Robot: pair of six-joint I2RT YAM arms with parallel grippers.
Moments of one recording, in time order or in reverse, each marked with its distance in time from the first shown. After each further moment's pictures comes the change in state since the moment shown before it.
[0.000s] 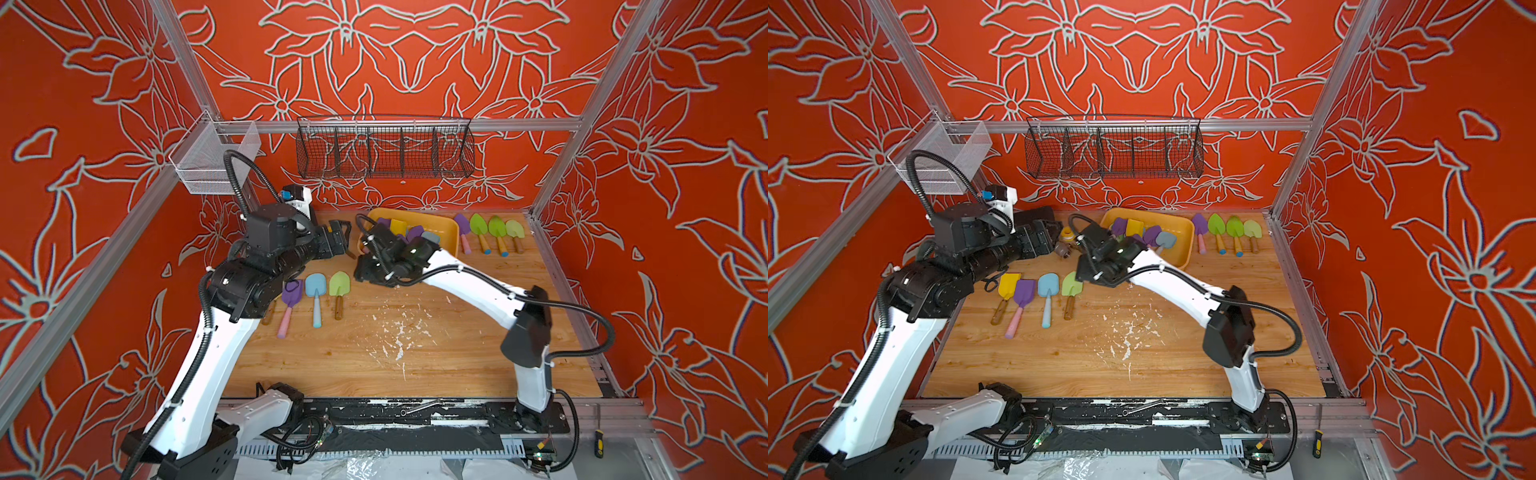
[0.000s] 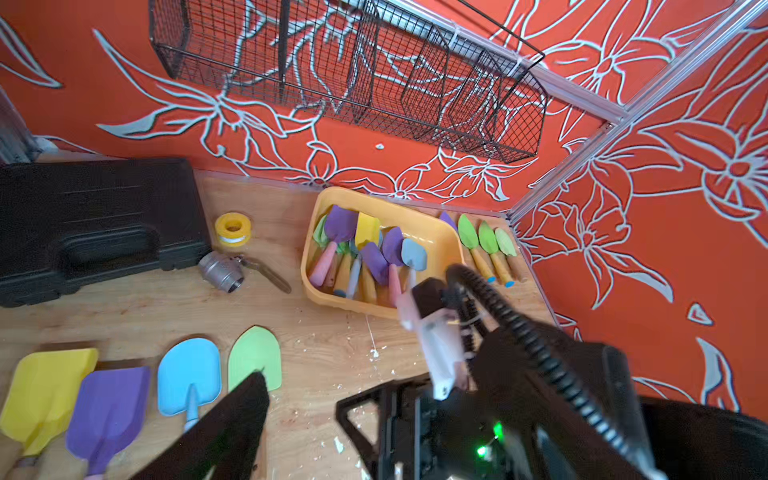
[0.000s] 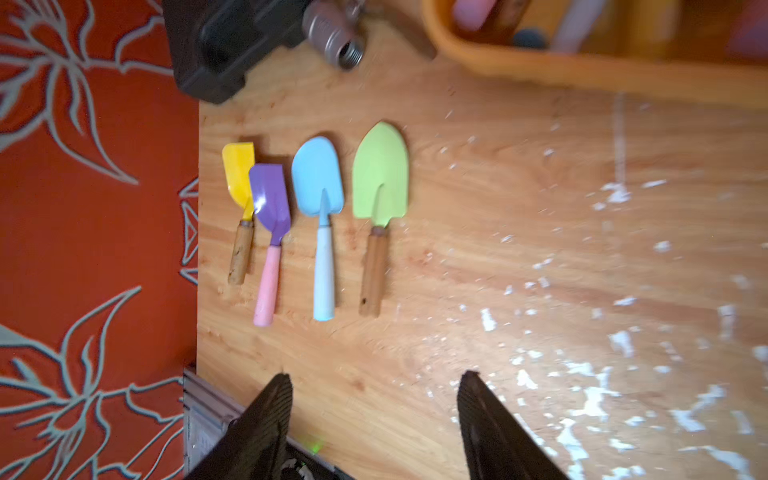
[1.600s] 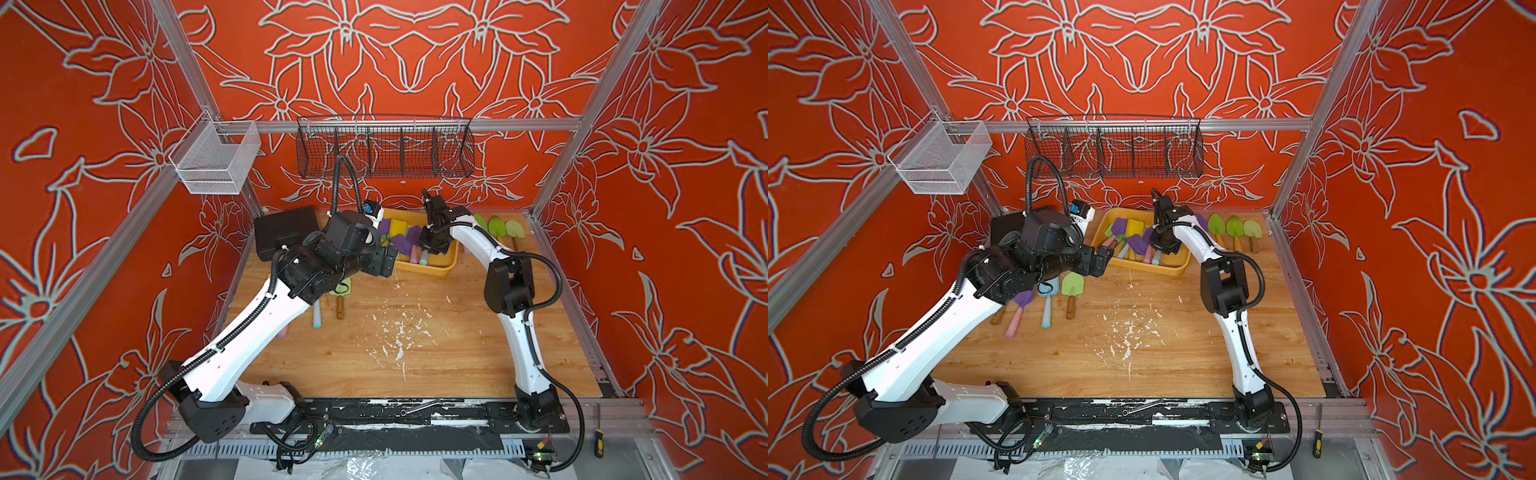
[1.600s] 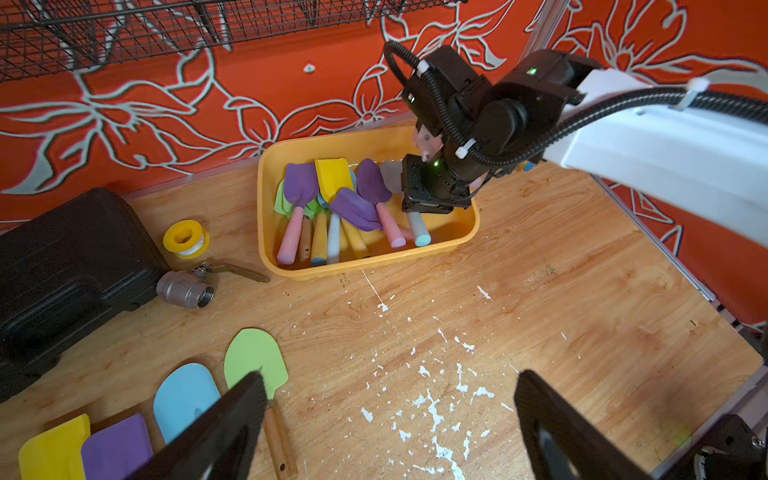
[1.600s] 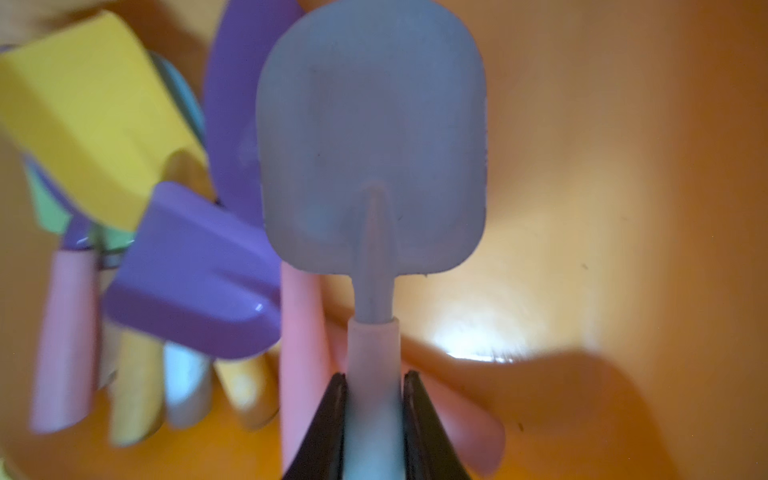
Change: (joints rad) left arm -0.330 0.140 -0.030 -0.006 -0.206 0.224; right arm -0.477 0.431 0.314 -0.132 -0.069 -0.162
